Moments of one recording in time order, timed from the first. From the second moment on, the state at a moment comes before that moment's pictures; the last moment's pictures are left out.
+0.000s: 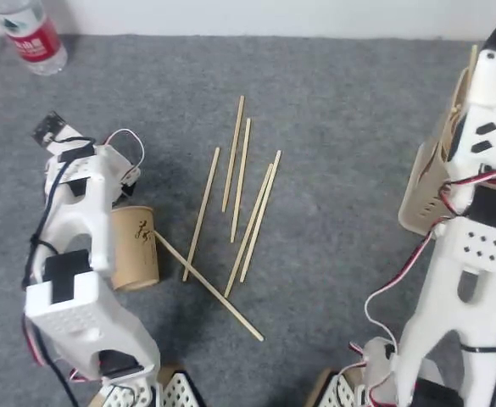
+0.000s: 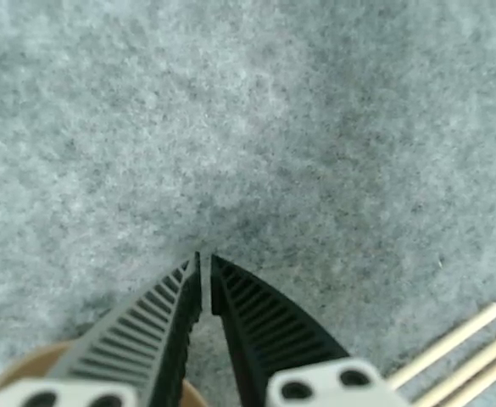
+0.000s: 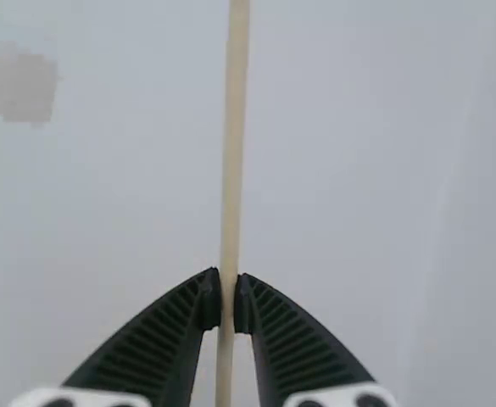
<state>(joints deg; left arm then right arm) -20.8 15.9 17.6 47.7 20.0 15.7 -30.3 21.7 3.3 8.4</state>
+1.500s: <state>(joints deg) -20.8 15.9 17.6 47.7 20.0 10.4 -19.9 19.7 18.1 14.2</state>
